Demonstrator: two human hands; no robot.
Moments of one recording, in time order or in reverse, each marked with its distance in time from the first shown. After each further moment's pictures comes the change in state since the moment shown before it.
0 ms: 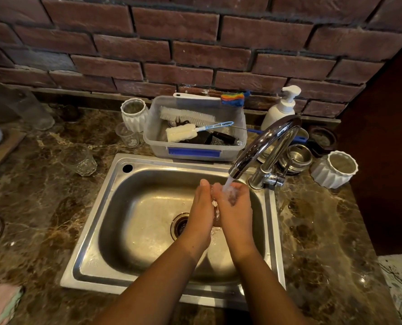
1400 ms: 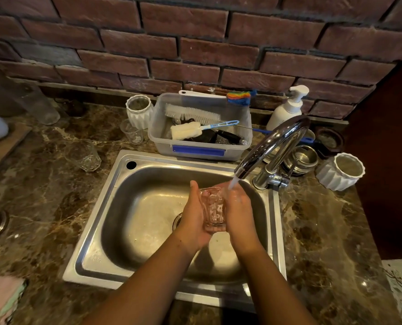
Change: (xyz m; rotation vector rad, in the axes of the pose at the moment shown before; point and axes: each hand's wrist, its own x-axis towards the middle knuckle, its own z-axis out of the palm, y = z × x) left_hand -0.003 0.007 -0.021 -0.282 -0.082 -0.203; right_hand 0.009 0.003 0.002 0.094 -0.094 0.079
